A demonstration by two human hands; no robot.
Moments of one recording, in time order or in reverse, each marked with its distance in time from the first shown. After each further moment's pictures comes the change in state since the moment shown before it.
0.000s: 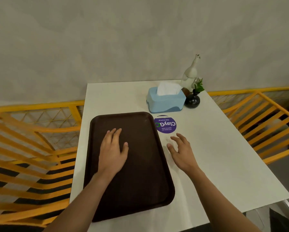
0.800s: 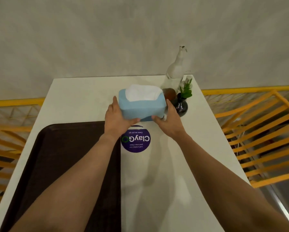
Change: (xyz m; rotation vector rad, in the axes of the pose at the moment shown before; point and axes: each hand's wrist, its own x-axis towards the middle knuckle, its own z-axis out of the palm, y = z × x) left_hand 0.211 0.132 0.147 -0.136 -0.059 -0.170; right_hand 0.250 0.065 -0.058 0.301 -0.047 -0.161
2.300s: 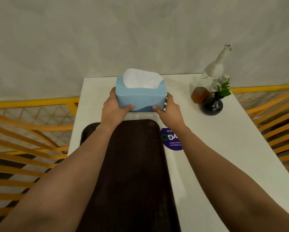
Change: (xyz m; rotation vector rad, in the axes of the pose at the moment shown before) left_hand 0.039 -0.102 -0.131 -0.202 0.107 0.133; right_hand 0.013 -0.115 0.122 0.015 0.018 -0.003
